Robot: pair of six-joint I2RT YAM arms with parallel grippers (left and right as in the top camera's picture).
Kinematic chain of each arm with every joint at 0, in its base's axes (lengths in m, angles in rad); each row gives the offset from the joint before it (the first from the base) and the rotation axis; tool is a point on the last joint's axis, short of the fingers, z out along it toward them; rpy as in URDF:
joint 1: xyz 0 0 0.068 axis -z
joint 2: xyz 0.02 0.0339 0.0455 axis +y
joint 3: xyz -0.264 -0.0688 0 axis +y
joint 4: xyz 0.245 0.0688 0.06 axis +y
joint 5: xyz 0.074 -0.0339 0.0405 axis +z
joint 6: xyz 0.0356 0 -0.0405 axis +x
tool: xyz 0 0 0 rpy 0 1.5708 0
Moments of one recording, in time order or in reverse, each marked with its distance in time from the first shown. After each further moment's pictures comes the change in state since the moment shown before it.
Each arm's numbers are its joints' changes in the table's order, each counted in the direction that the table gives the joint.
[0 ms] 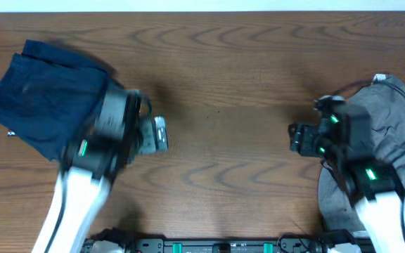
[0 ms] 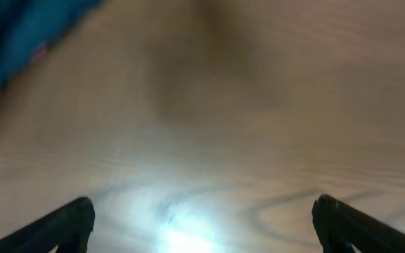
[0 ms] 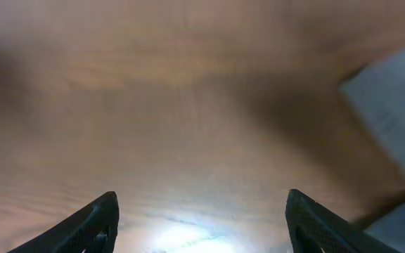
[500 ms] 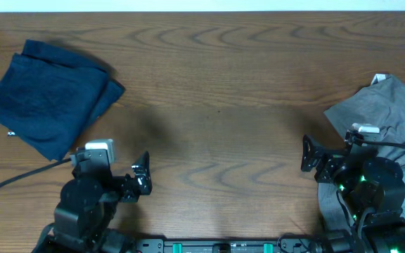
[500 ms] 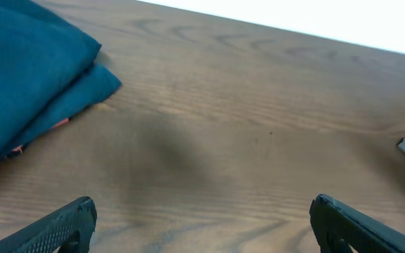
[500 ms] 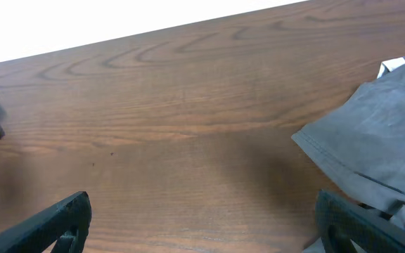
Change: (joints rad) left arm 0.050 -0.630 0.259 -0.105 0.059 0.005; right arm -0.014 -0.407 0.092 0.032 -0.105 0.028
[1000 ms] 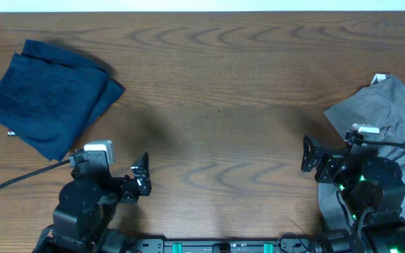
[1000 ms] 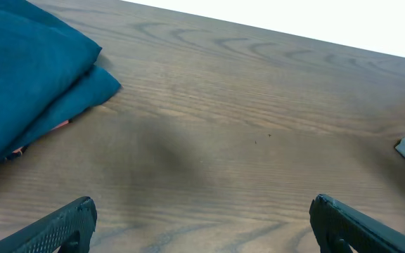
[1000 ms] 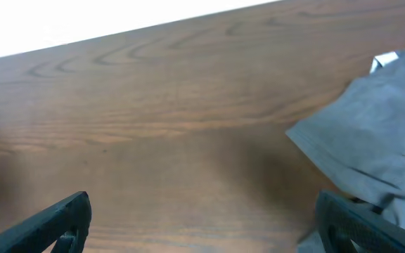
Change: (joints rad) left arm 0.000 -0.005 0.000 0.000 0.000 0.000; right arm 0.000 0.000 0.003 0.018 -0.018 -0.001
